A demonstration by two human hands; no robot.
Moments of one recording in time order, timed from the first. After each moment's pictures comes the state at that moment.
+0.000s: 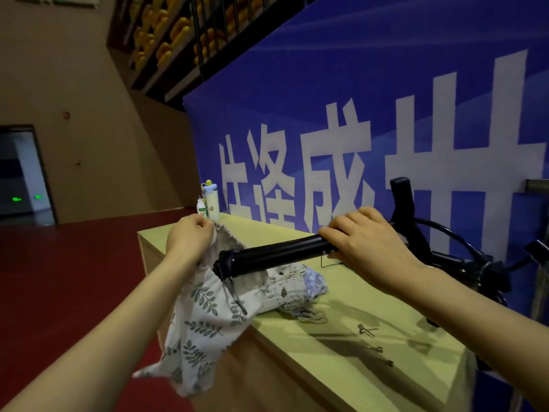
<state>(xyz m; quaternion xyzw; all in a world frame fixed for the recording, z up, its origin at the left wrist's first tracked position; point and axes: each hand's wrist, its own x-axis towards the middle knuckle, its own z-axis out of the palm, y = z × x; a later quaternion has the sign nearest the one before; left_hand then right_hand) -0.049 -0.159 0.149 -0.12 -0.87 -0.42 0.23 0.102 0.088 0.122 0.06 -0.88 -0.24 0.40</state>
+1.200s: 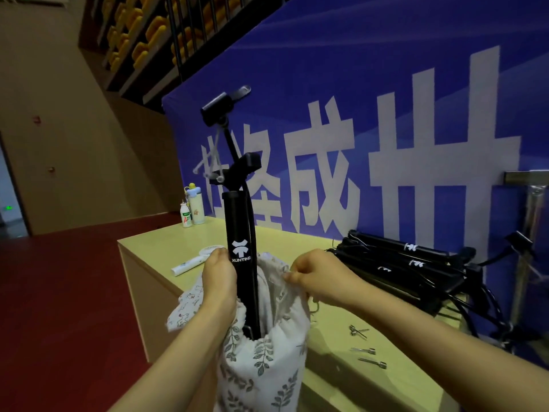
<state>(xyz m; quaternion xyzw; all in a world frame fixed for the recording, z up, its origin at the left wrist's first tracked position) -0.036 -0.093 0.084 -0.10 -0.67 -0.73 0.06 0.081 0.042 0.102 -0.05 -0.92 0.34 0.17</state>
